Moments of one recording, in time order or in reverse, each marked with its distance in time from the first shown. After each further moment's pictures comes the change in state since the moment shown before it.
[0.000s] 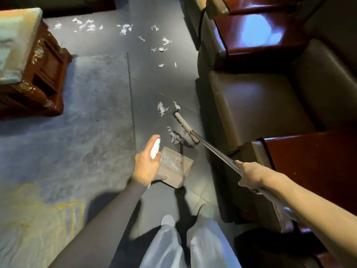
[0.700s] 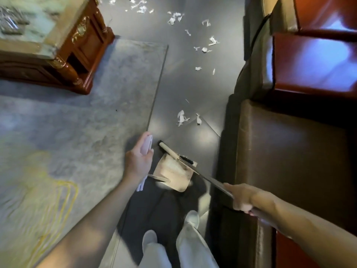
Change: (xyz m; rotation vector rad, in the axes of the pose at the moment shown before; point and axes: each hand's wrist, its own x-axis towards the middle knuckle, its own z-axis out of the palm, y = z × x) left_hand 0.166 0.056 0.042 -0.058 0.333 -0.158; right_hand 0.178 -0.040 -0.172 -0.375 -0.298 -0.207
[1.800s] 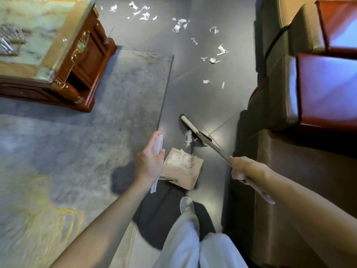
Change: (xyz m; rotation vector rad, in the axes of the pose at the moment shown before) left_hand 0.192 0.040 0.021 0.007 -0.008 -0.002; right_hand 0.096 -0.098 -0.233 -0.060 0.204 0.070
